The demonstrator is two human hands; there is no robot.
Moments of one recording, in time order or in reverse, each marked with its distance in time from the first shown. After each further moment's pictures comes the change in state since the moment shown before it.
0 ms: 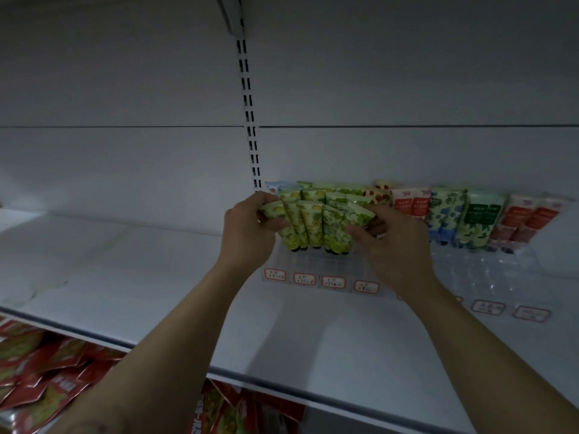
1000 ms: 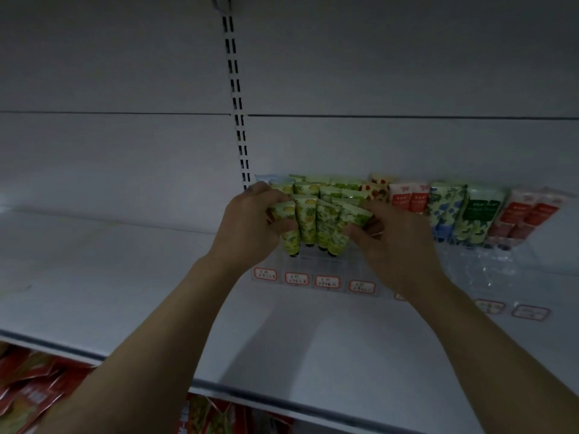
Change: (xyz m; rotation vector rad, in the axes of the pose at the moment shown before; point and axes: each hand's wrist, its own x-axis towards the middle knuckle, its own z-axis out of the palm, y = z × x) left_hand 0.015 -0.012 0.013 0.271 -0.061 0.401; right_hand 0.004 -0.003 -0.005 -0.165 -0.059 -0.090
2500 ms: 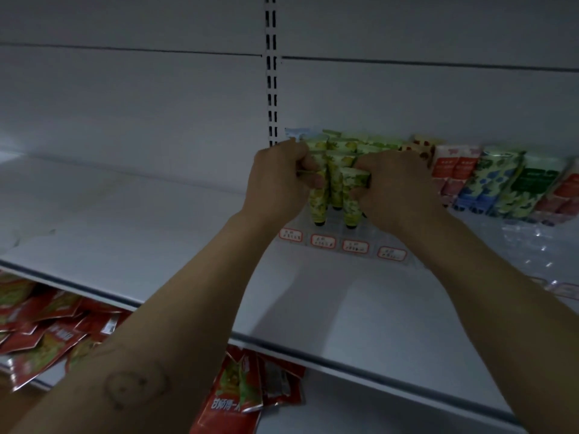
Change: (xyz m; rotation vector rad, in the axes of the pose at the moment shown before) left_hand -0.003 -0.007 0.008 -0.214 0.083 -0.160; right_hand 0.029 -0.029 0.032 -0.406 -0.282 -0.096
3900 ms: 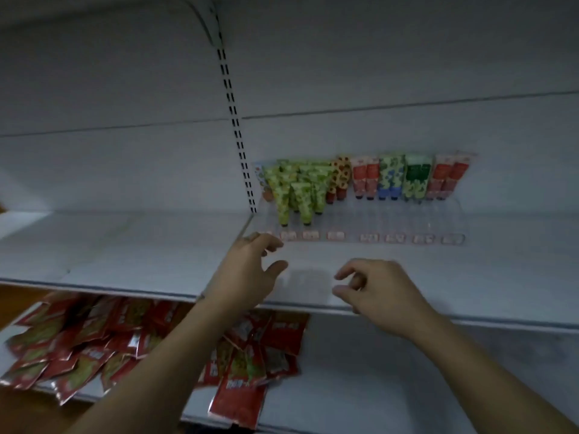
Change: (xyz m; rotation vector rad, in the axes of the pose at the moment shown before) left_hand -0.129 0.068 -0.058 0.273 -0.341 -0.031; right_hand -0.191 0.000 -0.055 0.448 -0.285 0.256
